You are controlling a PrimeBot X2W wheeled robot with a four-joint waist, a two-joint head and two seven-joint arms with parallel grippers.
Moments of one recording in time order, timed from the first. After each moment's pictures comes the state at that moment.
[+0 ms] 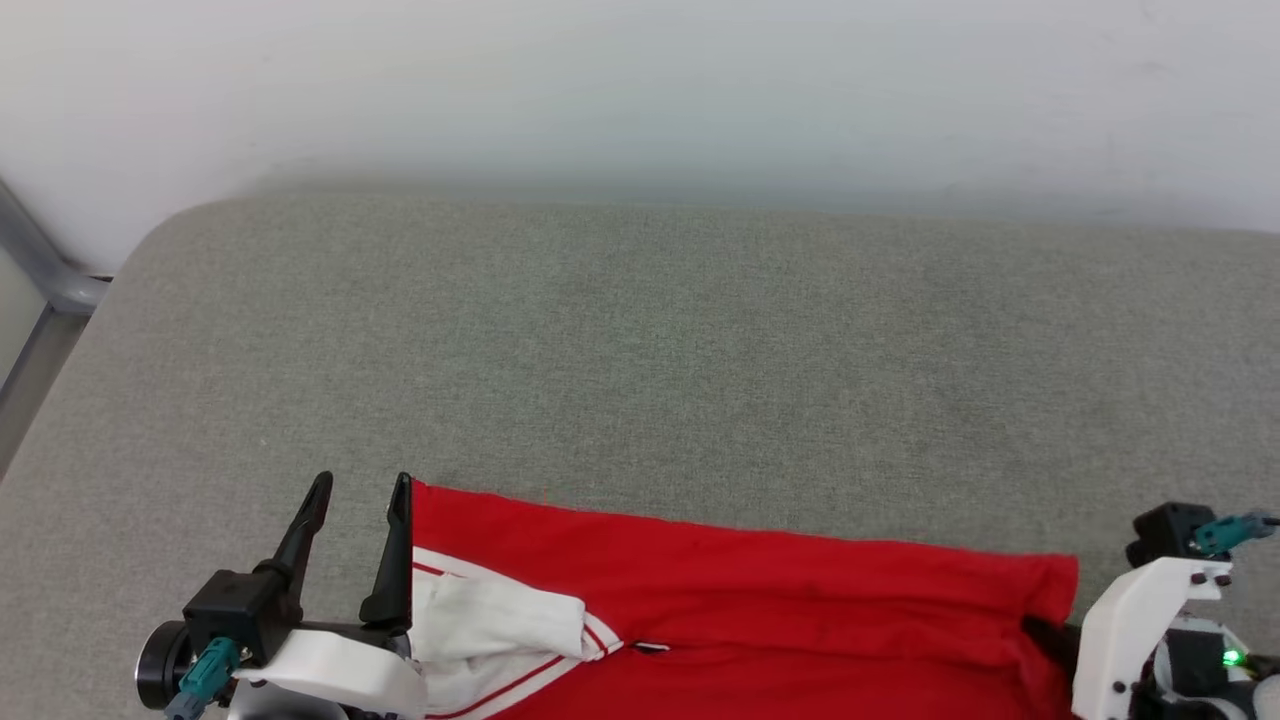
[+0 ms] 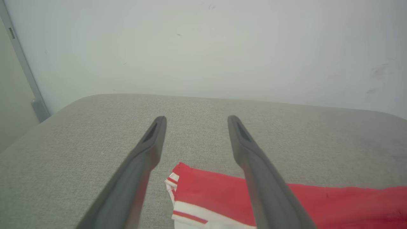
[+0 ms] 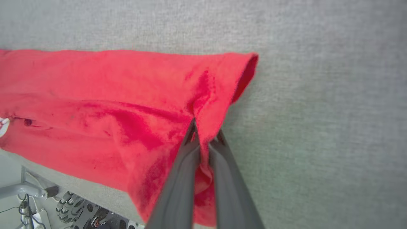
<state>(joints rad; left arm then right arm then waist) -0.01 0.18 -0.07 0.10 -0.27 -0.07 -0.26 -0.08 -0.22 -0.05 0.21 0.52 0.13 0.76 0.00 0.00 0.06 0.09</state>
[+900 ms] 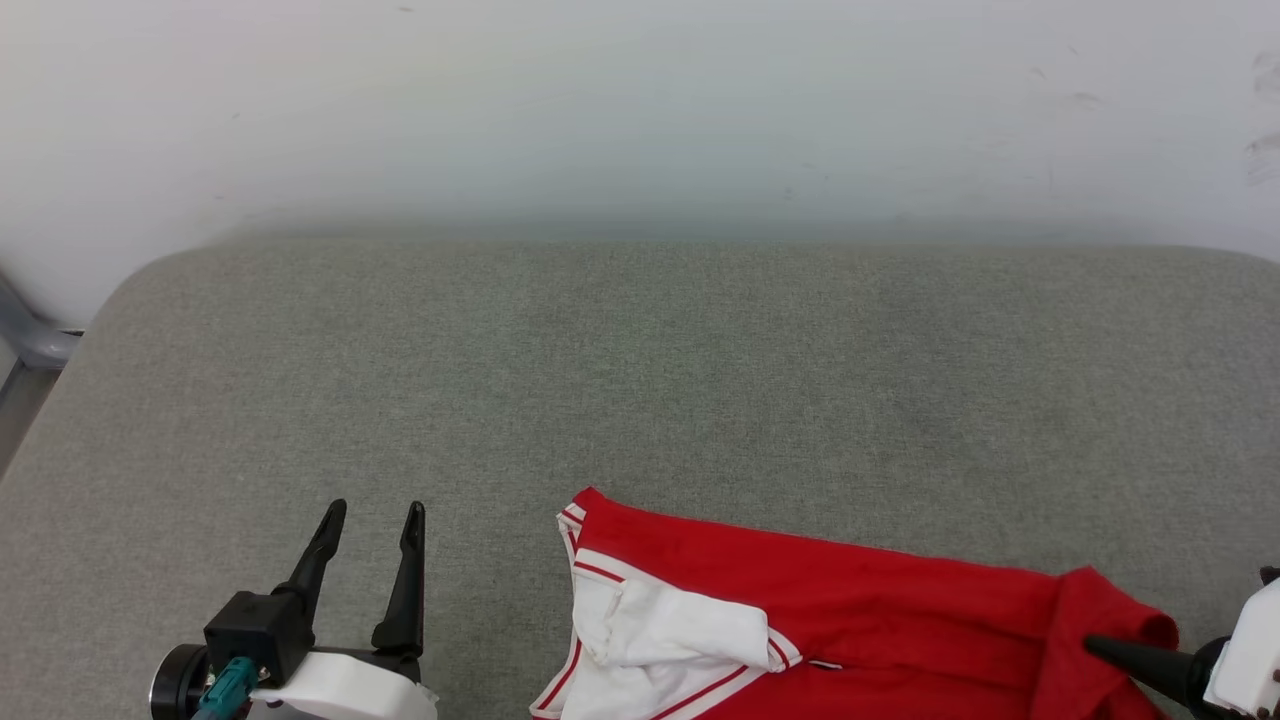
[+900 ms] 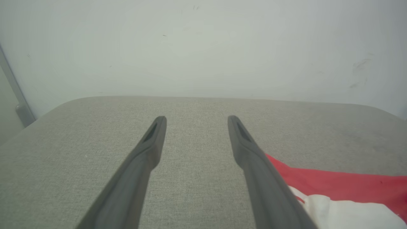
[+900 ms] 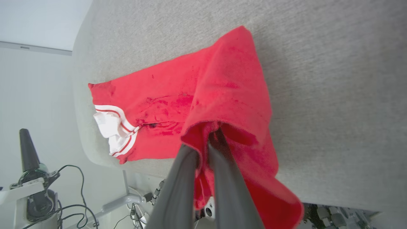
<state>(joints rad) 0.02 0.16 -0.07 0.13 -0.24 -0.09 -0.26 -0.09 -0.06 -0.51 0.06 0.68 0.13 1.22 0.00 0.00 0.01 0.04</state>
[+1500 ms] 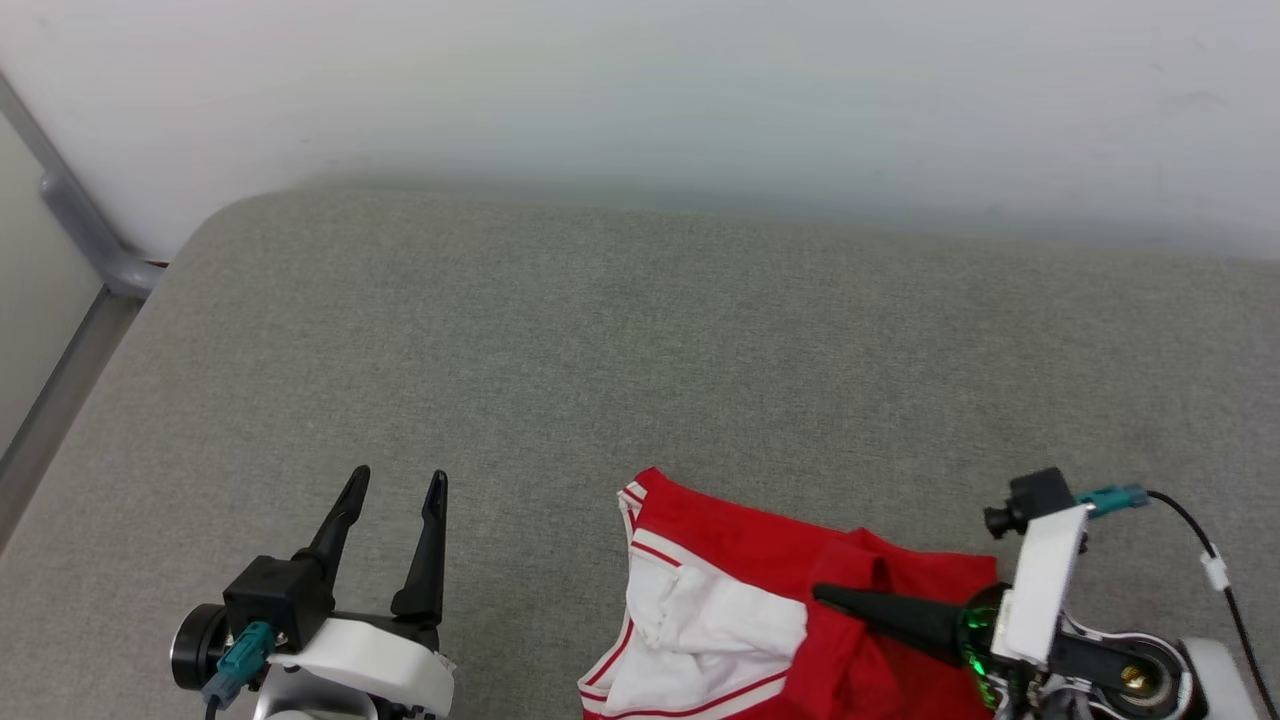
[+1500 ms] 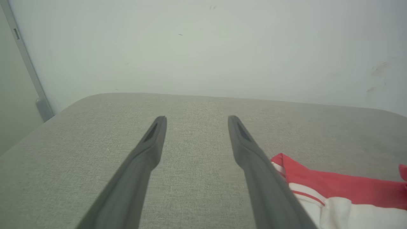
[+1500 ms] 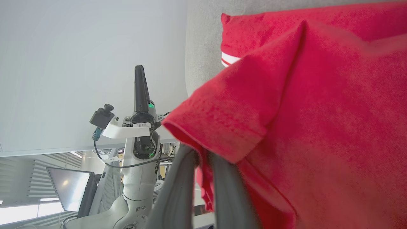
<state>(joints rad) -0.04 0.15 -0.09 0.16 -0.24 -0.11 -0.26 -0.17 -0.05 -0.08 0.25 1.26 0.13 1.12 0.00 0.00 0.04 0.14</state>
